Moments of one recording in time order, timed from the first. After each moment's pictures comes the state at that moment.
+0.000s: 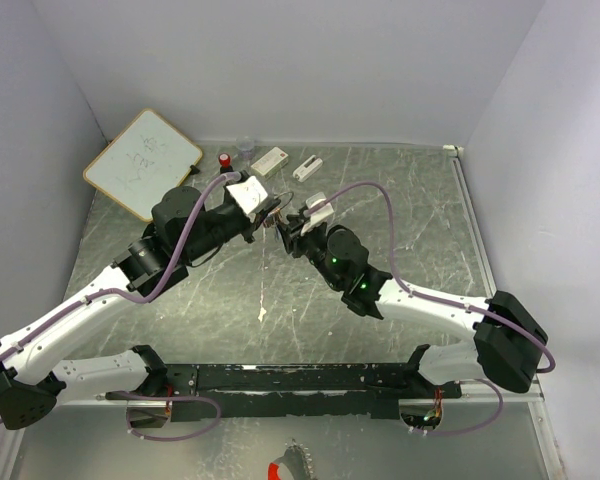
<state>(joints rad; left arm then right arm) -0.85 1.07 1.12 -0.08 0.05 0.25 0.94 1.29 0.71 0.61 0.31 0.00</state>
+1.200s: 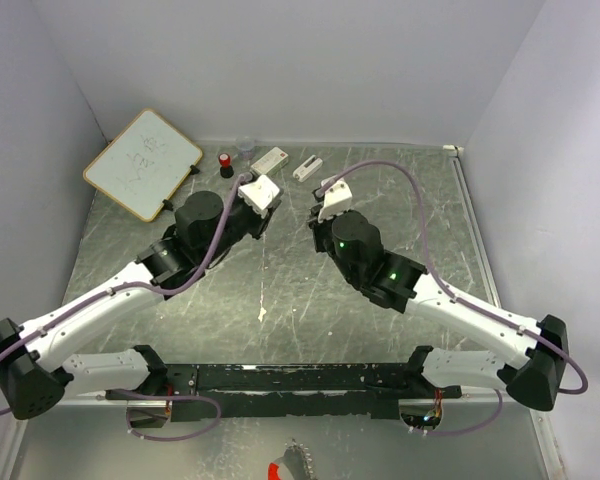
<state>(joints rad) -0.85 1.13 1.04 0.04 -0.14 0.25 0.97 1.13 0.96 -0.05 0.54 0.05</state>
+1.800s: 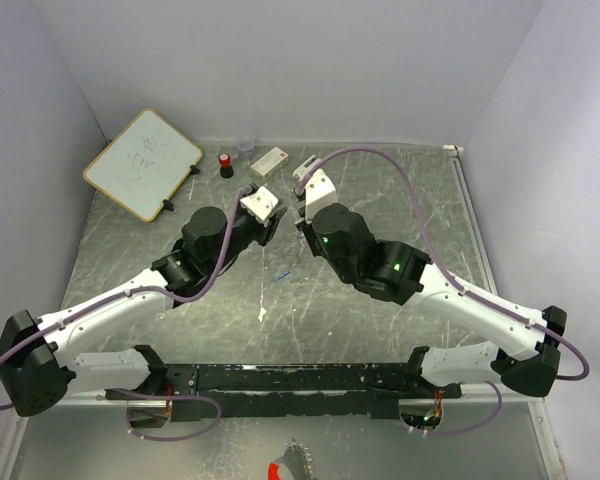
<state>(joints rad) -0.85 1.17 0.86 0.30 -0.15 0.21 1.09 1.21 1.27 -0.47 0.65 0.04</state>
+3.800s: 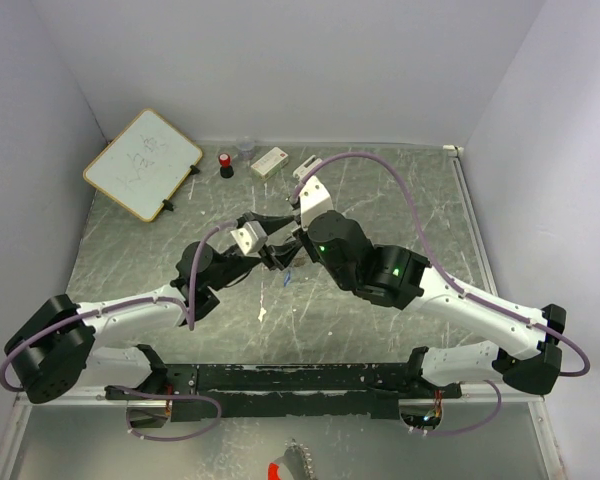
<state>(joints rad) -0.86 1.24 0.55 1.02 0.19 0.05 1.14 1.20 1.28 -0.52 0.67 0.02</state>
